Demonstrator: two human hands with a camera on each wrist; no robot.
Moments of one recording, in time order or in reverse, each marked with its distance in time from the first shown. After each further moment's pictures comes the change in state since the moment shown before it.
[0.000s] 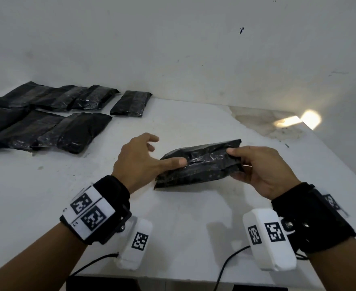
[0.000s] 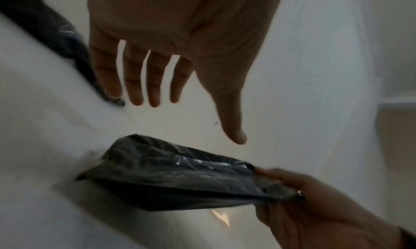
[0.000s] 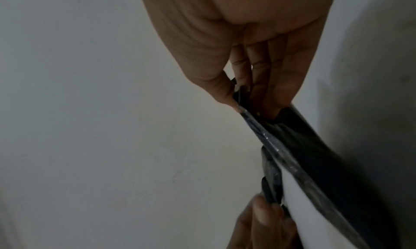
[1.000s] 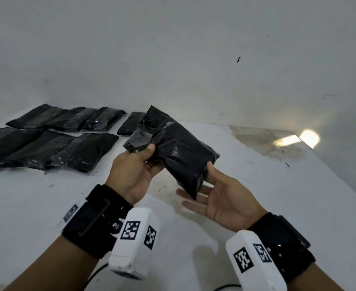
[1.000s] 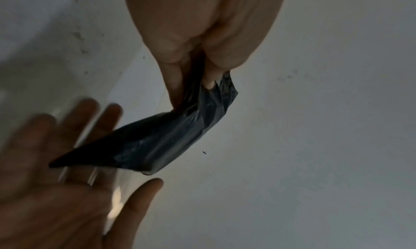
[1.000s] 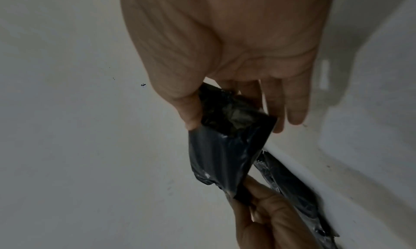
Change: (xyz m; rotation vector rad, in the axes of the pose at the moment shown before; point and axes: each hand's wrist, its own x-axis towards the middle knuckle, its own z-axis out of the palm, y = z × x) left_hand 0.011 0.019 -0.014 -1.324 0.044 -0.244; right_hand -0.014 0.023 0.042 0.421 -0.518 0.337
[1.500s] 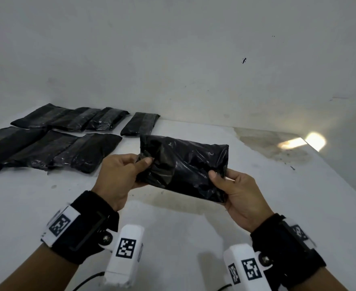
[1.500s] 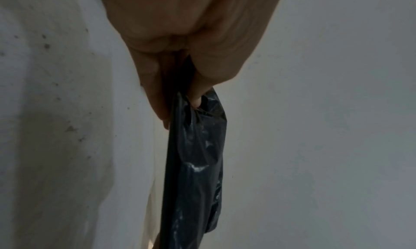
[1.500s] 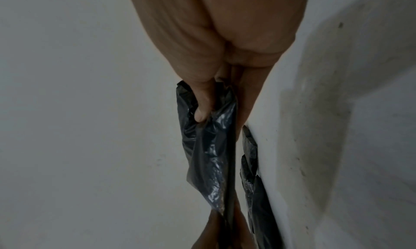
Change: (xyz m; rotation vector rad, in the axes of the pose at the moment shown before) left_hand -0.005 0.013 -0.028 0.570 0.065 0.096; right_hand 0.012 -0.002 -0.015 -0.169 0.117 -0.433
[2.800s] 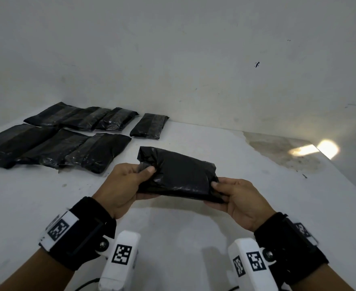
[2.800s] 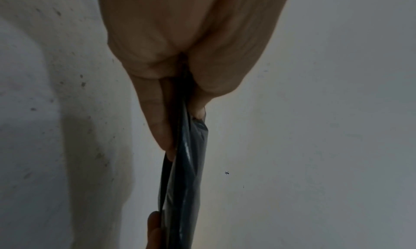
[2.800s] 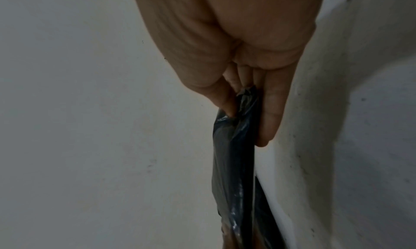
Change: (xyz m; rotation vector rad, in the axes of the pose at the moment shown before) left_hand 0.002 -0.007 -0.021 -0.039 -0.148 -0.155; right_hand 0.023 0.008 0.005 -0.124 0.028 0.210
